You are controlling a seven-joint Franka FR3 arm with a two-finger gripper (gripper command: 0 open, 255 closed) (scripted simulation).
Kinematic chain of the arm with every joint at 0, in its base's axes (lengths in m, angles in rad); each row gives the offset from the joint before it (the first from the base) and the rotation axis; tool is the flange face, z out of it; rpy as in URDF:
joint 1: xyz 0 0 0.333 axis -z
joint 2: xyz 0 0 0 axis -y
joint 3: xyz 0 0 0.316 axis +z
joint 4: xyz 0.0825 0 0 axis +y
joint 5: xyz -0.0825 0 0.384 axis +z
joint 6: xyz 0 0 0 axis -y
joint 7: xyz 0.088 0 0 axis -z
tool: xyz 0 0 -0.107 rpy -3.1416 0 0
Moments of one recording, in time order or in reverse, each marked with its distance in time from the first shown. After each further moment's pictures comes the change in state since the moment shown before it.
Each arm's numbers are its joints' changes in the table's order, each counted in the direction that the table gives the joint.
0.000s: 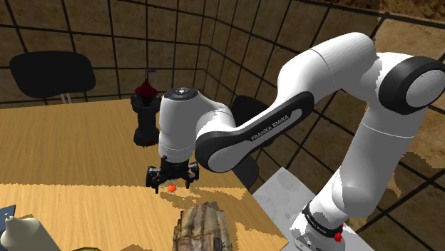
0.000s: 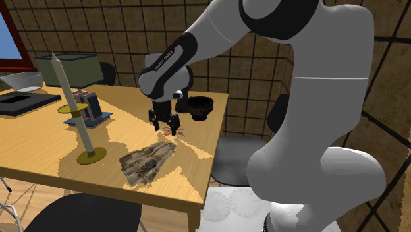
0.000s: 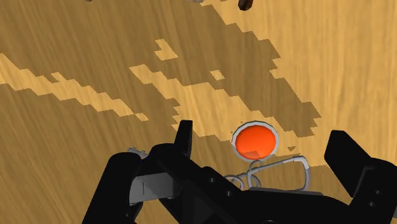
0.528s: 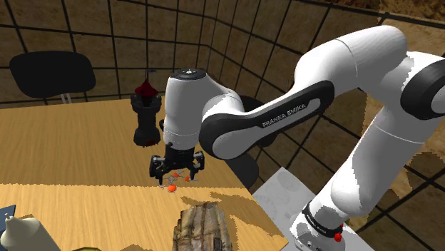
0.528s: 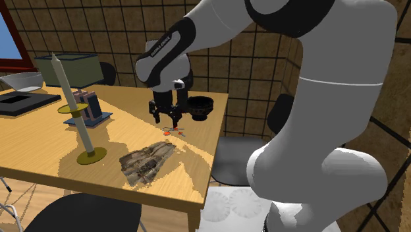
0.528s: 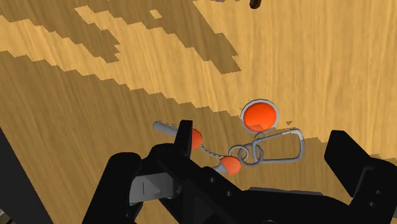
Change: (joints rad) arm 0.040 0.115 0.026 -0.006 0.109 -0.080 -0.098
